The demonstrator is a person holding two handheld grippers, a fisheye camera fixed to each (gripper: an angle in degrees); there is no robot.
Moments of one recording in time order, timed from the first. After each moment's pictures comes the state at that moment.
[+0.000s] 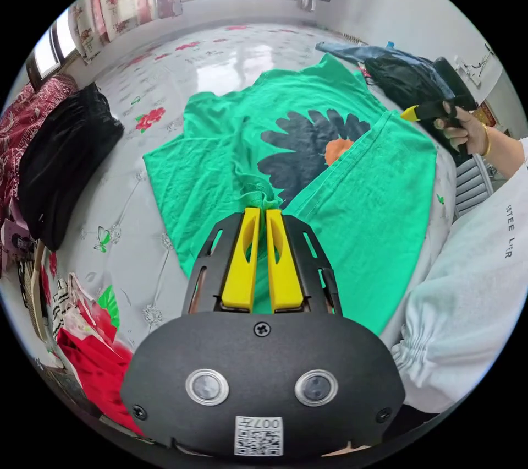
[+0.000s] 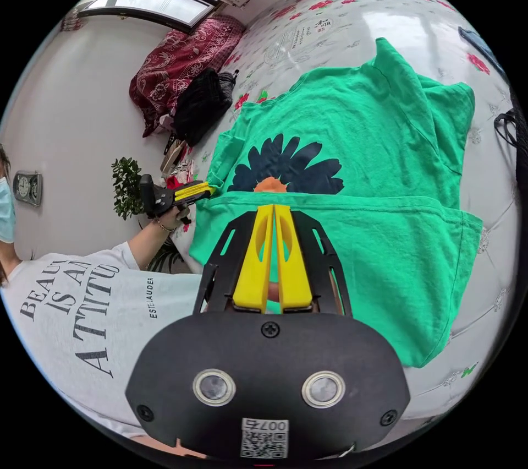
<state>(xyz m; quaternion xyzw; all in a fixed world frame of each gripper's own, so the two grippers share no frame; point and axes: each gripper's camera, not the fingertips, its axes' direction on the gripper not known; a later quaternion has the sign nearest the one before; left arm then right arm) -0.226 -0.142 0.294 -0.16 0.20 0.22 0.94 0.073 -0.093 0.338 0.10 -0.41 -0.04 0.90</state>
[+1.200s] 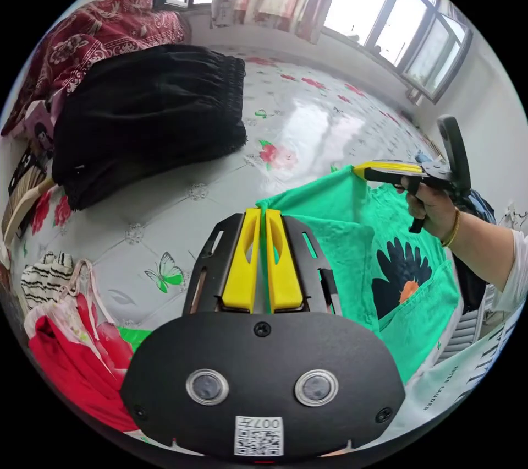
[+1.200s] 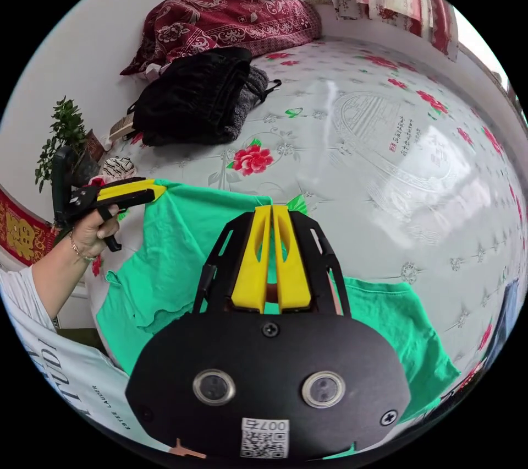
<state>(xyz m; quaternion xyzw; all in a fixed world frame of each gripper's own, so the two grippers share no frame) -0.381 -0.194 0.361 -0.06 0.13 -0.09 0.99 -0.143 -0.370 0.341 0.19 -0.21 -0.23 0.93</state>
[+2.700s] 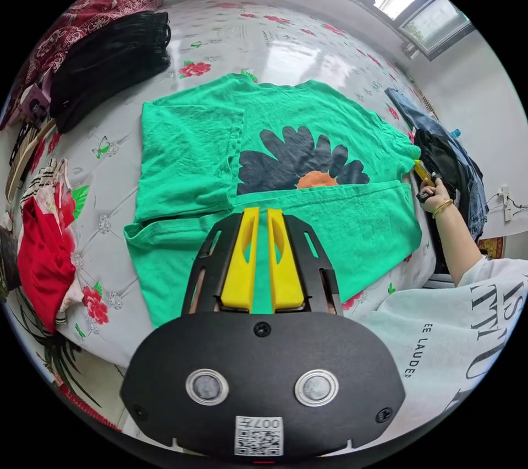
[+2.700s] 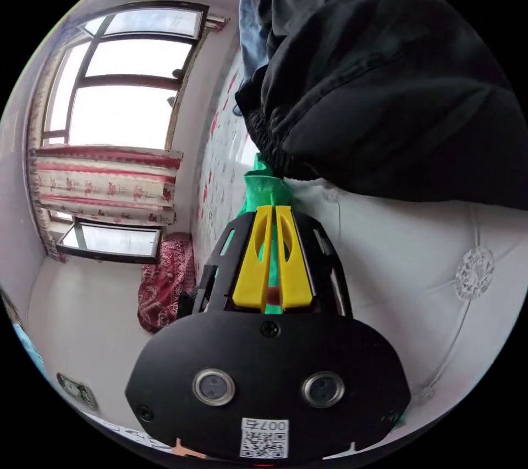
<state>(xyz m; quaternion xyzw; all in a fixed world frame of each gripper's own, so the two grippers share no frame) -0.228 -0.147 0.261 -0.22 0.16 -0.03 0.96 0.392 -0.016 0.376 0.35 -0.43 0.43 0.71</state>
